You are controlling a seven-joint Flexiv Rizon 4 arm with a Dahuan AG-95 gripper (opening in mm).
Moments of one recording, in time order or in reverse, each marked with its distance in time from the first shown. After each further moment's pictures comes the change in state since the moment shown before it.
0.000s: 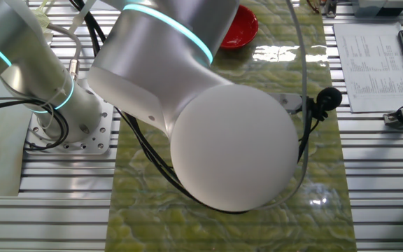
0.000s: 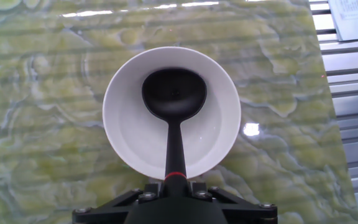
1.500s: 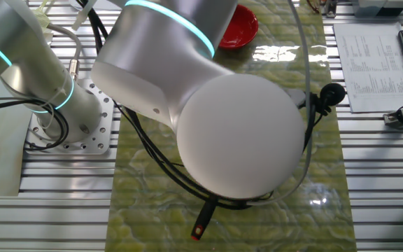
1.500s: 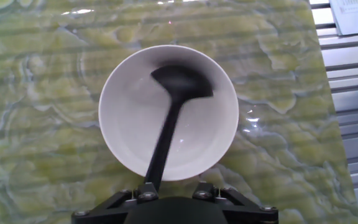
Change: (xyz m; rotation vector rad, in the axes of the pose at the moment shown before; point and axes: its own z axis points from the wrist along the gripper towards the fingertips) arm -0.003 -0.003 0.001 -0.003 0.018 0.023
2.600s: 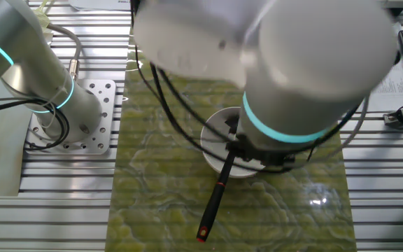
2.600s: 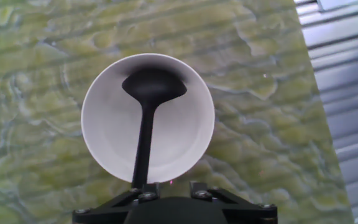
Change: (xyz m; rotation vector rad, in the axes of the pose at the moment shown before) arm -0.030 -0.031 -0.032 -0.052 0.156 0.132
